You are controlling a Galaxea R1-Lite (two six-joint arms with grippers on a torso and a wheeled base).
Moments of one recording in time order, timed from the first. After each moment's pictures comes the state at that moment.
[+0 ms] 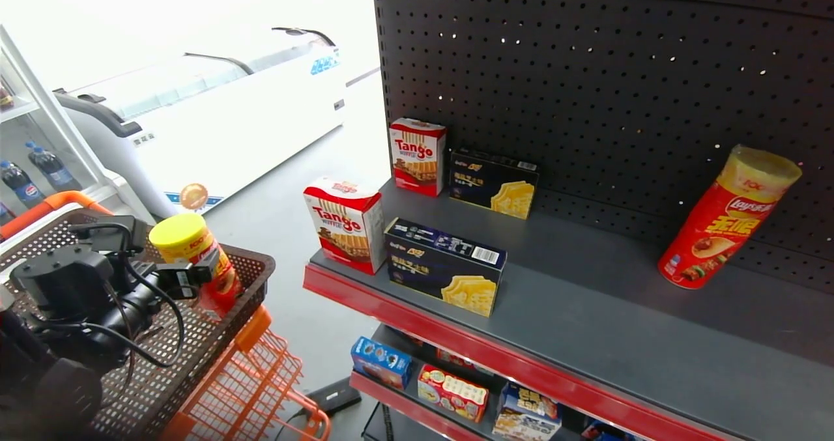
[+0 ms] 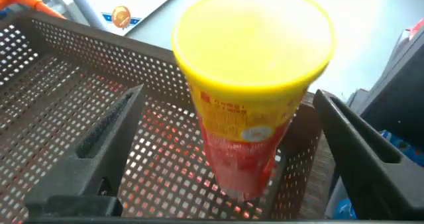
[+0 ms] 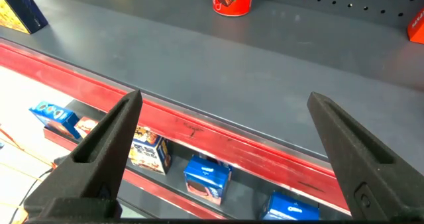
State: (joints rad) left arm 0.20 2.01 -0.45 -1.49 0.02 0.07; right arm 0.00 0.00 0.00 -0.01 -0.02 0.01
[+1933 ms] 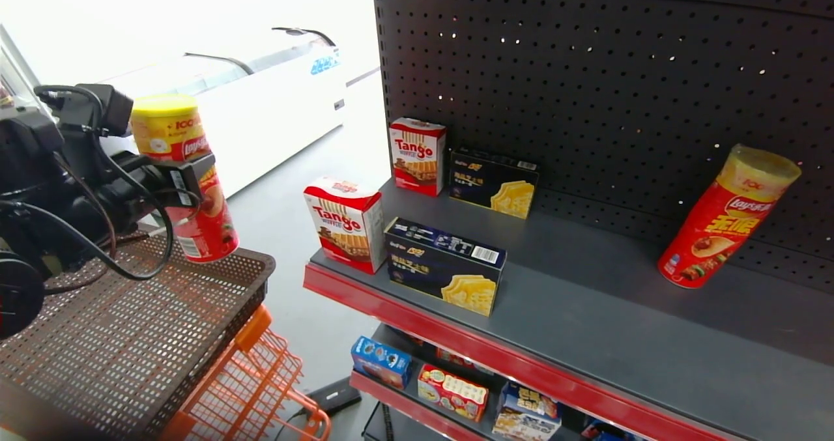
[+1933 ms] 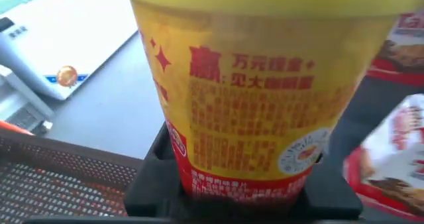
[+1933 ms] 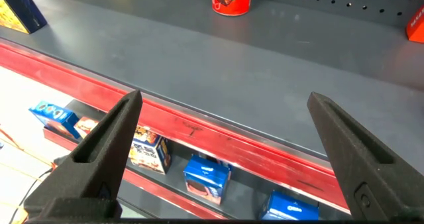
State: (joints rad) left arm 0.06 1.64 -0.85 -0.83 -0.11 0.05; right arm 0.00 0.00 0.00 -0.01 -0.02 0.01
